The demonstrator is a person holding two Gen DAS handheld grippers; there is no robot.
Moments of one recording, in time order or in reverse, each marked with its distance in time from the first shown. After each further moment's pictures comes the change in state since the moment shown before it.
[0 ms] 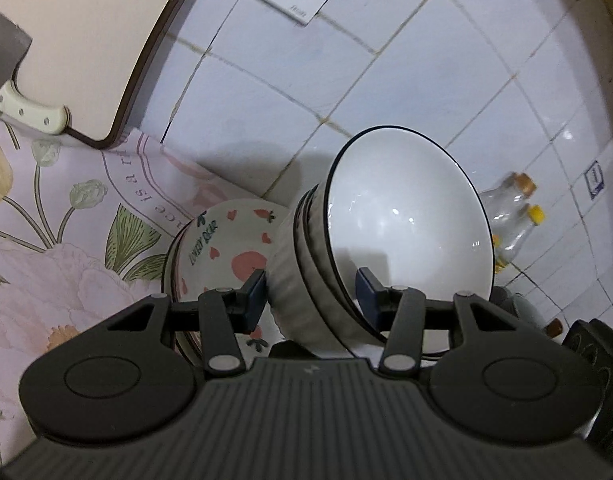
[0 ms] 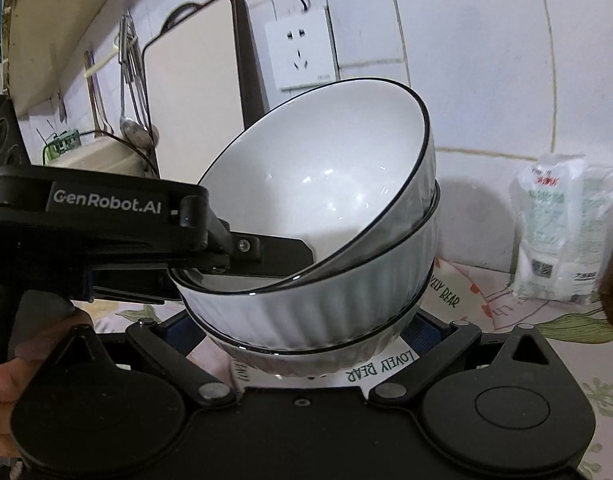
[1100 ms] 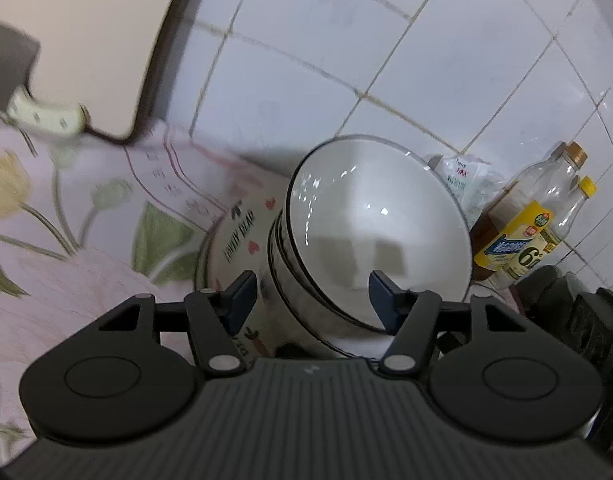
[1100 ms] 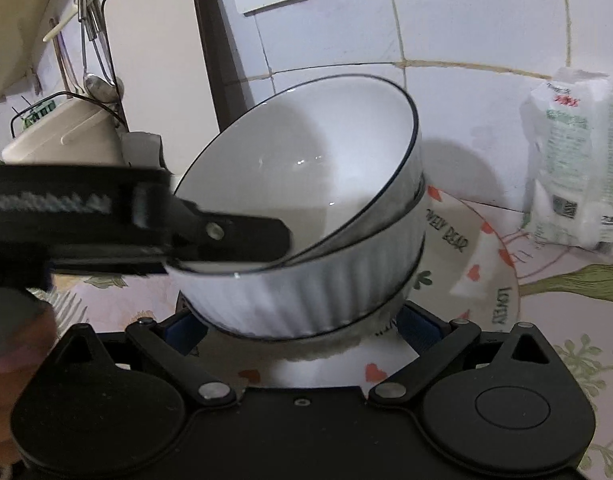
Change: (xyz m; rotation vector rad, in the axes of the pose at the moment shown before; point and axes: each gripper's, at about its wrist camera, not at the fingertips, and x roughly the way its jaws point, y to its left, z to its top) left arm 0.012 -0.004 -0.001 0.088 0.019 0.150; right arm 0.045 -0.016 -0.014 0.058 0.160 -0.019
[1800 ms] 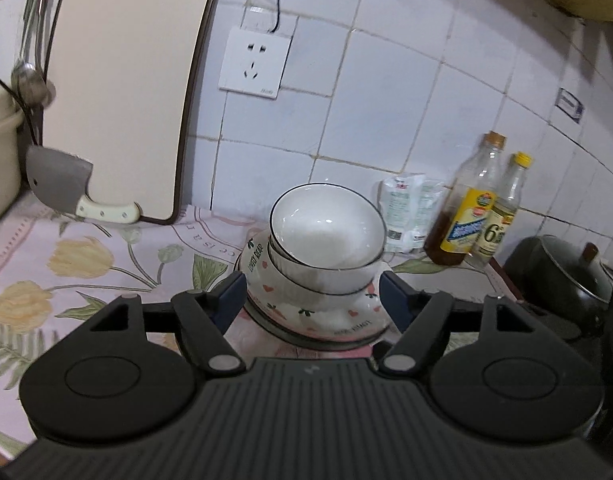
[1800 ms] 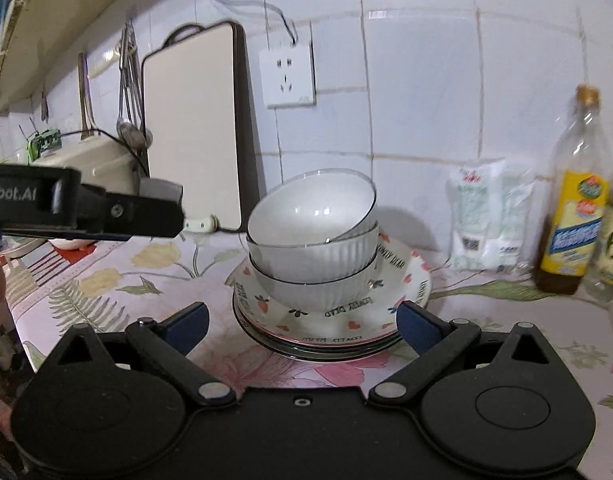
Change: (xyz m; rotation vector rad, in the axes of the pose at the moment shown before) left arm -0.146 -0.040 -0.047 0.241 -0.186 0.044; right arm -0.128 0.048 -0.051 -0.065 -0.234 -0.139
